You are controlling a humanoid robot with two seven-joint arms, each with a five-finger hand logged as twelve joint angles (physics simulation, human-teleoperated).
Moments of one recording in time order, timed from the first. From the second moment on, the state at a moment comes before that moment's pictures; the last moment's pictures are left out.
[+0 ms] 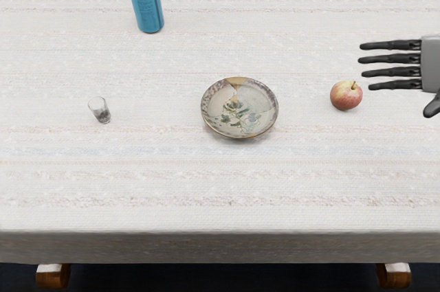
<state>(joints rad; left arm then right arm) -0.03 0.00 -0.12 -0.24 0.08 0.12 0.17 1.13 -1.29 0.37 1.47 0.36 0.61 -0.61</state>
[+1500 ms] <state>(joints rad) -0.03 0.00 -0.12 -0.24 0.08 0.12 0.17 1.13 -0.44 0.01 1.07 -0.73 -0.46 -0.61</state>
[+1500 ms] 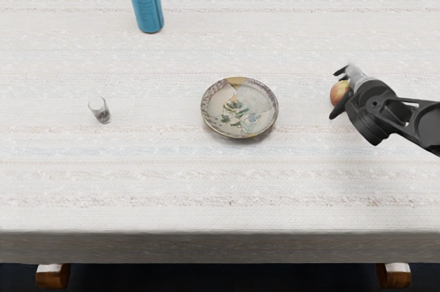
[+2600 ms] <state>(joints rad) -0.03 0.00 -0.12 -0.24 0.08 0.12 0.17 1.13 -0.41 0.22 1.42 -0.69 -0.44 -0.61</state>
